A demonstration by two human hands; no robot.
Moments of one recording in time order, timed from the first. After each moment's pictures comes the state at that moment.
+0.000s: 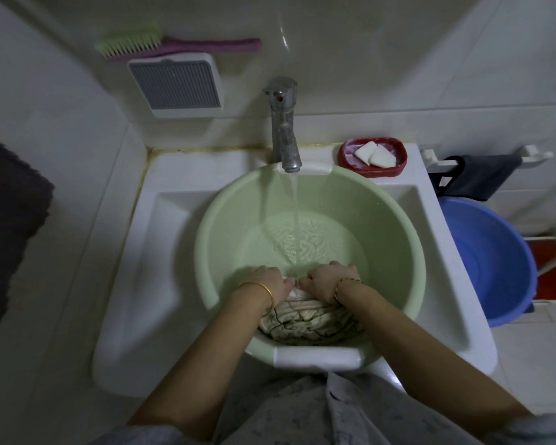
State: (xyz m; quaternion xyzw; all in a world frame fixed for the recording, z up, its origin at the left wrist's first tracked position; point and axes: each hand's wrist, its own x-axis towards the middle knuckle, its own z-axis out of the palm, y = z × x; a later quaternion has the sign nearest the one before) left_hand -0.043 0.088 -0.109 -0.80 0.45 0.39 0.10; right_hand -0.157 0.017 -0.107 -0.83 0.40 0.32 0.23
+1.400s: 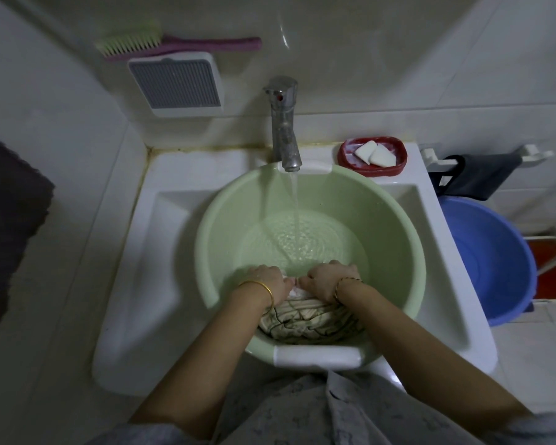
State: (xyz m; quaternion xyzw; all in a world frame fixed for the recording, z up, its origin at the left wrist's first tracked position) left_hand -0.043 0.089 -0.107 -0.80 0.46 0.38 0.10; right_hand -0.157 0.016 -0.112 -0.83 0.40 0.32 0.22
